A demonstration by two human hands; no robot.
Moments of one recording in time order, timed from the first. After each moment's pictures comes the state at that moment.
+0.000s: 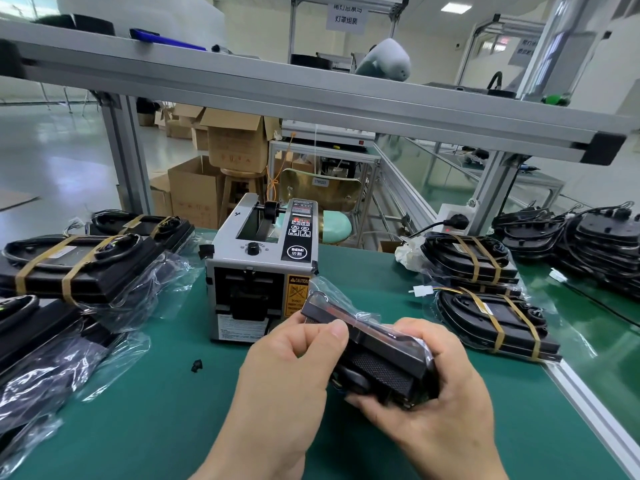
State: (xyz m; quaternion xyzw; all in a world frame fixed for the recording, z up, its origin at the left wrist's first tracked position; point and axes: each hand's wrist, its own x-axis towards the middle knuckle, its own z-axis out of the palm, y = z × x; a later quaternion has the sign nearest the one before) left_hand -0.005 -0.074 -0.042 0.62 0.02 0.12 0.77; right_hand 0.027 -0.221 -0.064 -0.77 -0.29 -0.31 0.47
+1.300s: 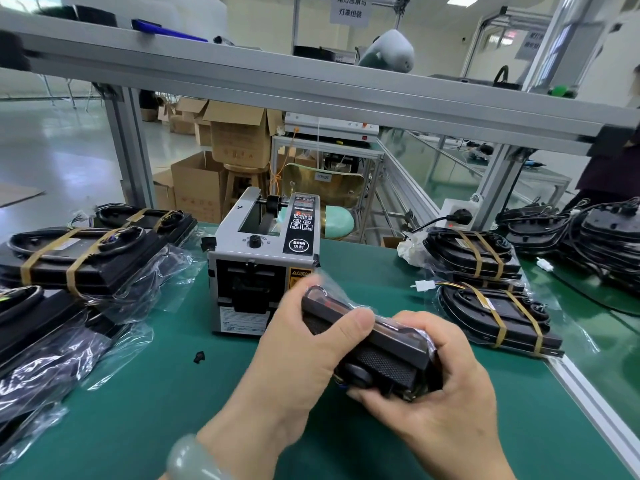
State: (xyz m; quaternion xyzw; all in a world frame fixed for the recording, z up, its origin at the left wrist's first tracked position) left_hand 0.018 -0.075 -0.046 0.60 0.02 0.07 0.79; right_hand 0.024 -0.221 -0.060 -0.78 -0.29 -0.30 0.47
